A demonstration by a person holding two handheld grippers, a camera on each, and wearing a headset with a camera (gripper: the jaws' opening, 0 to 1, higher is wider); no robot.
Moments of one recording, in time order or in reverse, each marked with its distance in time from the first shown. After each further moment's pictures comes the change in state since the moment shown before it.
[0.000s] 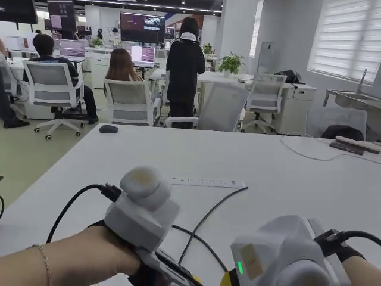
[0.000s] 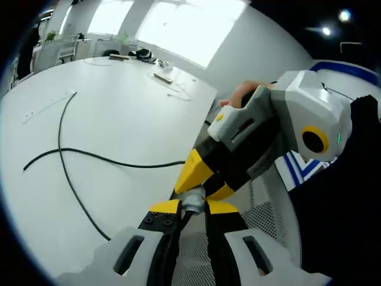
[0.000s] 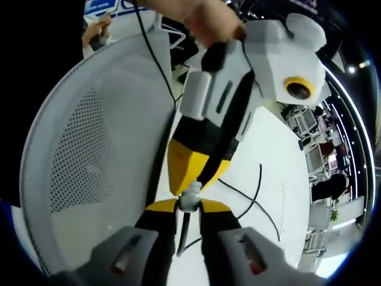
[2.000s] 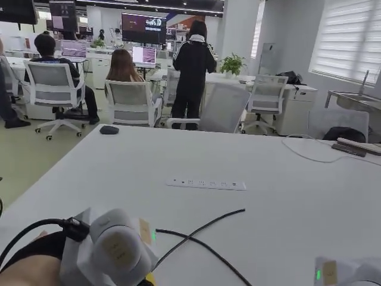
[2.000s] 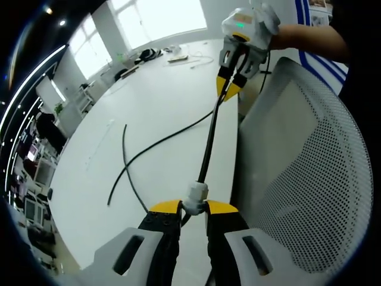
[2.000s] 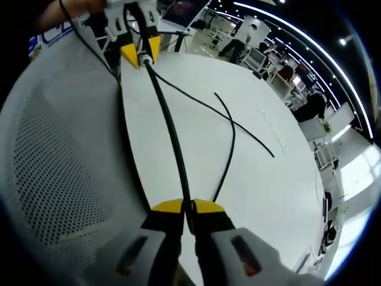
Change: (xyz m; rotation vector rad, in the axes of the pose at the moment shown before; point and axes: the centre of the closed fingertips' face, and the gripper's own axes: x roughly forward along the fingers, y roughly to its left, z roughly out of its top) left arm -0.057 0.056 -0.036 0.525 0.237 0.510; right arm -0.009 0.007 -0.133 0.512 0.121 -0.198
